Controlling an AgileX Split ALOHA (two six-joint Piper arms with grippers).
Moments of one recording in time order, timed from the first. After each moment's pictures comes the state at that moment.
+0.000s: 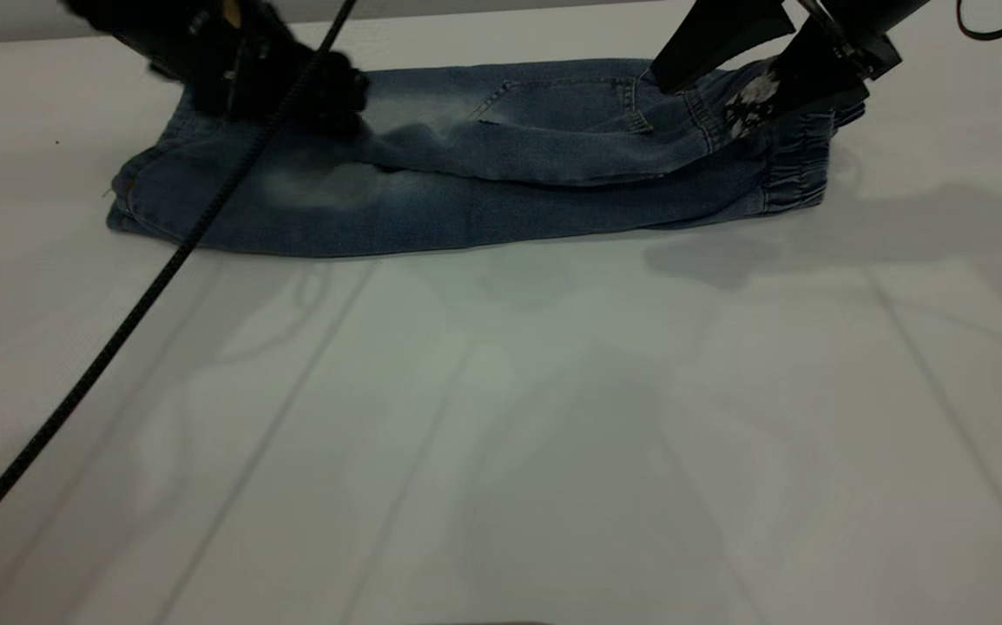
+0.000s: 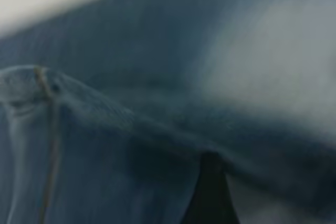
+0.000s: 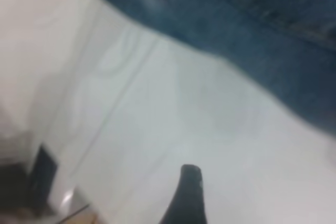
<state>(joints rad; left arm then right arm) -0.28 2.24 -1.27 0.42 -0.21 -0.37 0.06 2.15 -1.32 1.11 1.01 -0.94</state>
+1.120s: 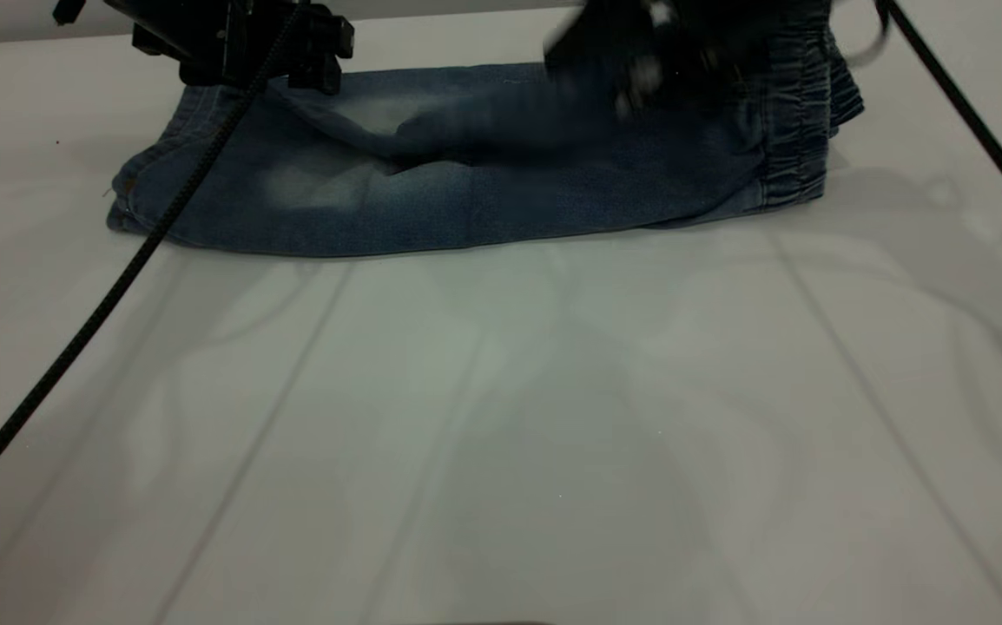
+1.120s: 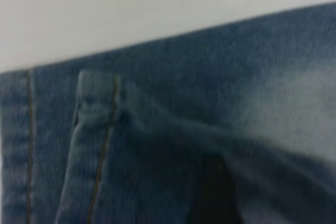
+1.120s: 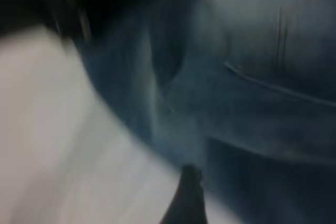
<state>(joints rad) -0.26 2.24 -1.36 0.33 -0.08 -0.40 0.16 2.32 -1.49 1.47 0.78 -1.18</state>
